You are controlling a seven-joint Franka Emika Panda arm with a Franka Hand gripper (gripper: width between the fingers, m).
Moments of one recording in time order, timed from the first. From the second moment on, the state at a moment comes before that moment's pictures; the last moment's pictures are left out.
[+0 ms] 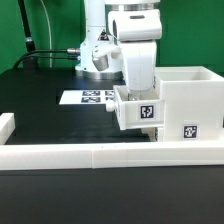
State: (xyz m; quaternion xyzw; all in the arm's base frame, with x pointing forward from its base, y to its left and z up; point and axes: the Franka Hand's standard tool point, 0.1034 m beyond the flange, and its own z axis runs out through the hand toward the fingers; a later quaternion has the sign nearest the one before) arm 0.535 0.022 0.056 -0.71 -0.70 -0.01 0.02
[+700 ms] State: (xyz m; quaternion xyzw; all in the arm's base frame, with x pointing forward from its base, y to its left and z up) arm 0.535 0.015 0.073 -0.71 -0.70 0.01 0.02
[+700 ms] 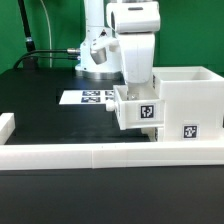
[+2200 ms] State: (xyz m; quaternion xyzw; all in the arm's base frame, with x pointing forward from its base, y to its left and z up) arm 0.548 -0.033 0.066 -0.73 -0.67 -0.05 0.12
